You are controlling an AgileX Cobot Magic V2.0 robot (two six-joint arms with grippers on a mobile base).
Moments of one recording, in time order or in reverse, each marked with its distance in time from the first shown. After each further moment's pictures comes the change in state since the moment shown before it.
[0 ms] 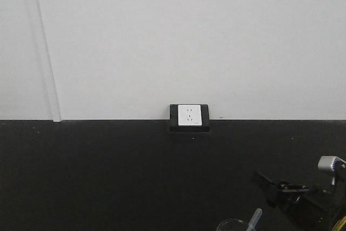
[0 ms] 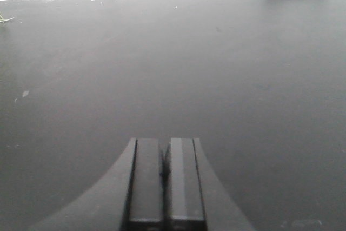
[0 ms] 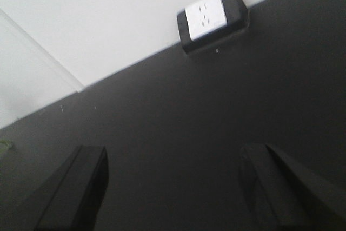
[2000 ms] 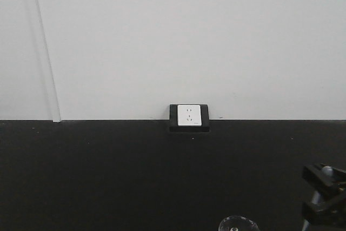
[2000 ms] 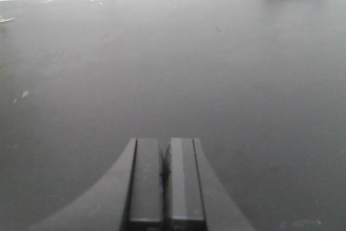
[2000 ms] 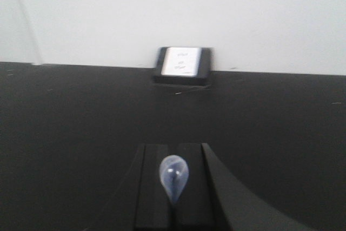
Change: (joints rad) left arm 0.000 0.000 0.000 0.000 0.000 0.000; right arm 0.000 -0.552 -0.002 -0.405 0.481 -0.014
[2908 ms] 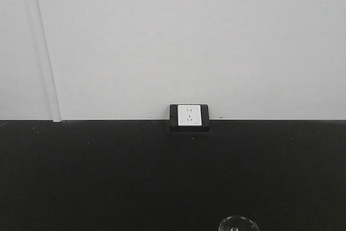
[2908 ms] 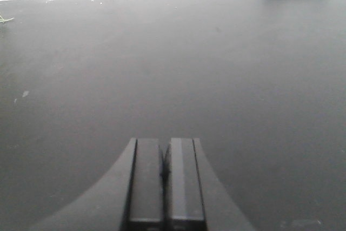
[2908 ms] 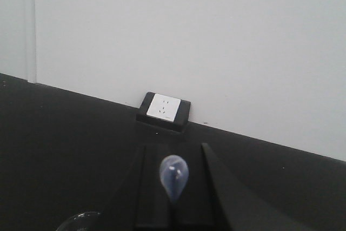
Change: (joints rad) left arm 0.000 0.000 0.000 0.000 0.000 0.000; right arm 0.000 -0.418 0.119 -0.673 0.015 0.492
